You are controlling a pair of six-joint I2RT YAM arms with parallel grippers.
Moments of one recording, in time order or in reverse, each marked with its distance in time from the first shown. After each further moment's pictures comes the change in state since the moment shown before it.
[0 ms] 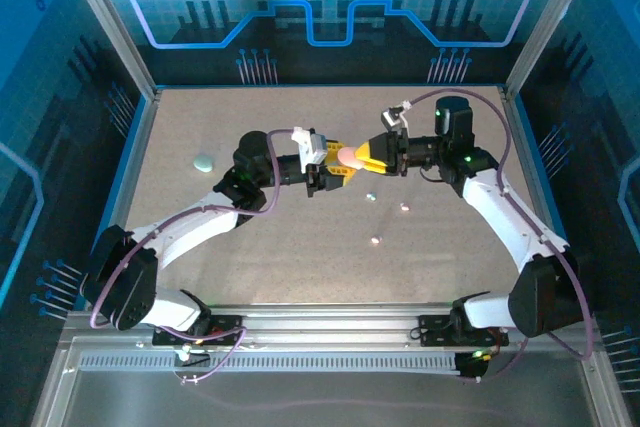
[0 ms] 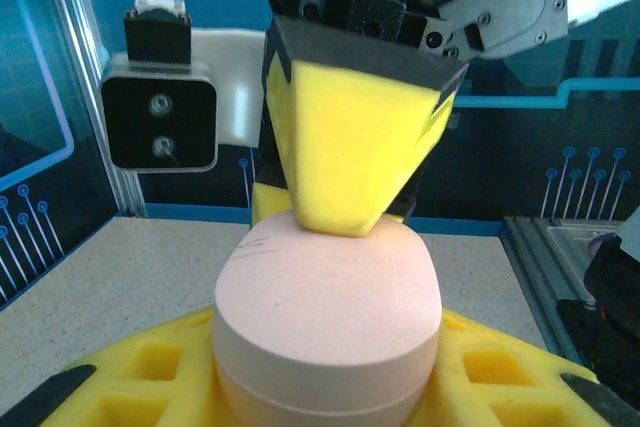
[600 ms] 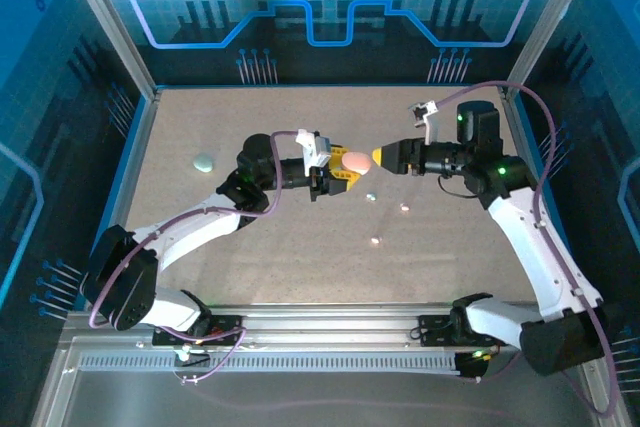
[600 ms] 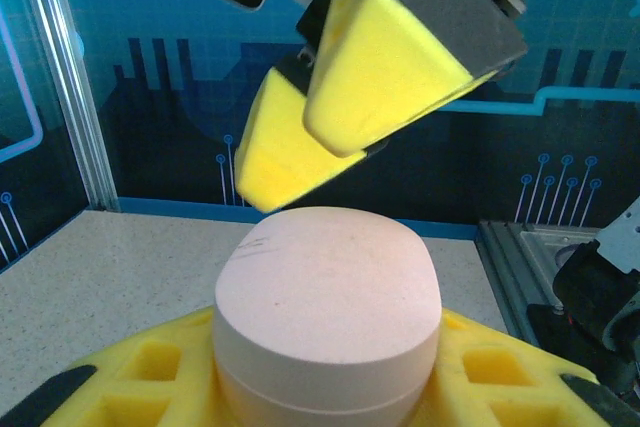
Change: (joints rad) left arm -0.031 0.003 -0.002 -0.003 -0.003 -0.042; right arm -0.003 -0.210 0.096 -0.421 0.465 -0.589
